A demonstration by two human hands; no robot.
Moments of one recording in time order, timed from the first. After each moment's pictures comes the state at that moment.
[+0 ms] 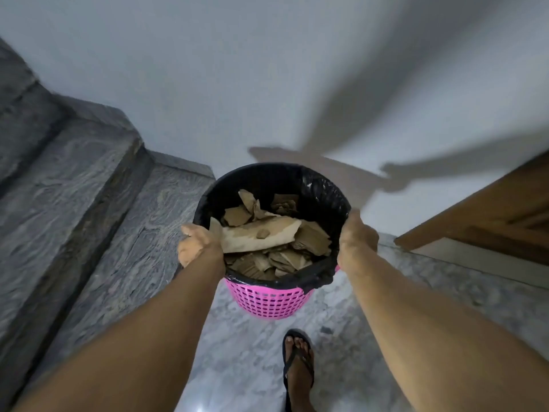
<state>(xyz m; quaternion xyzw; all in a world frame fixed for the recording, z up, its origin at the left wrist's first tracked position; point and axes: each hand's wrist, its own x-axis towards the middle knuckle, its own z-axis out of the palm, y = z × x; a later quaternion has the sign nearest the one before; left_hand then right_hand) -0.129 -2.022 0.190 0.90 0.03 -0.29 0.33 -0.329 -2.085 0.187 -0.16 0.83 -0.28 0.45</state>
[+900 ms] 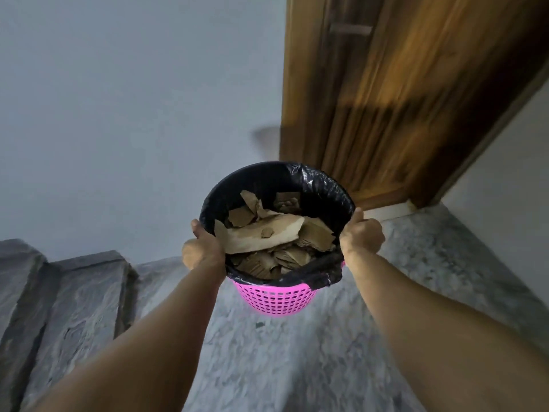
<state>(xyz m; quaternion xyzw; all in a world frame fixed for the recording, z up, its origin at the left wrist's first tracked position) -0.378 -1.868 0.422 0.80 -0.26 -0.38 0.38 -0.609 -1.824 0.429 -0.18 0.89 -0.39 0.17</state>
